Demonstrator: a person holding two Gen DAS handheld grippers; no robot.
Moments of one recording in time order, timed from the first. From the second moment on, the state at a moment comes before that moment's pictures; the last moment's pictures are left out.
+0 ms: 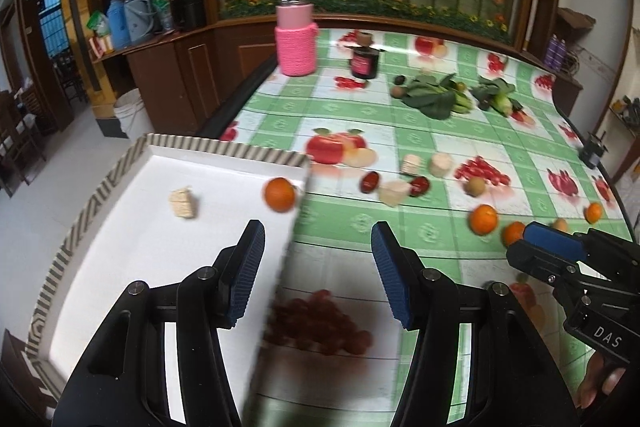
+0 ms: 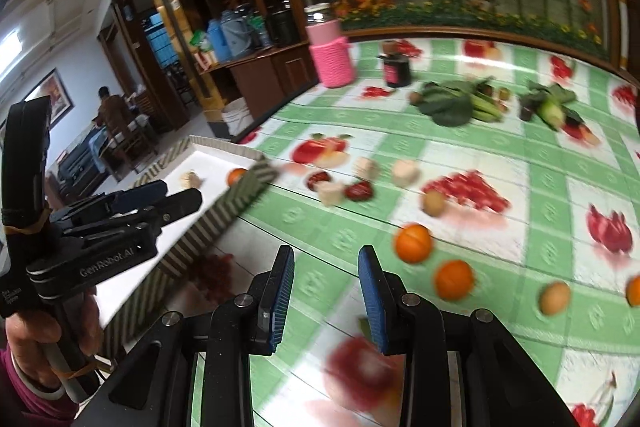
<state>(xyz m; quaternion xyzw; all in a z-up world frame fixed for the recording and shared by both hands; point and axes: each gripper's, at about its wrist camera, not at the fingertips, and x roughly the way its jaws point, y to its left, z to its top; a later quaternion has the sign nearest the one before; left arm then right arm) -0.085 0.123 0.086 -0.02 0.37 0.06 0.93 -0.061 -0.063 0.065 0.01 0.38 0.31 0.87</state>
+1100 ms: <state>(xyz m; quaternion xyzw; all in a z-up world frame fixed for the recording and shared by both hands) -0.034 0.044 0.047 -0.01 0.43 -0.05 0.90 -0.014 -0.114 0.012 -0.01 0.43 0.26 0.86</state>
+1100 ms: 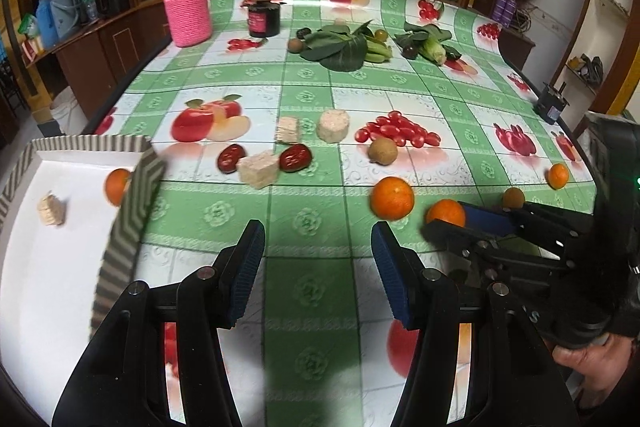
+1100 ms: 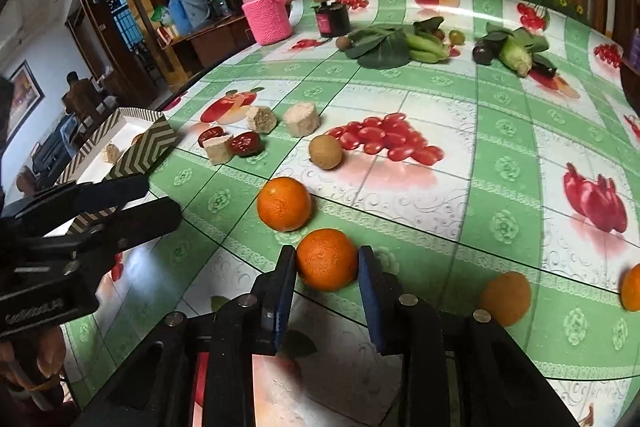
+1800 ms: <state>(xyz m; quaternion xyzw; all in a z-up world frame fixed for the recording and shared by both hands) 0.013 -0.005 0.016 0.00 0.47 -0.11 0.88 -0.006 -0.170 0.024 0.11 0.40 0.25 0.87</state>
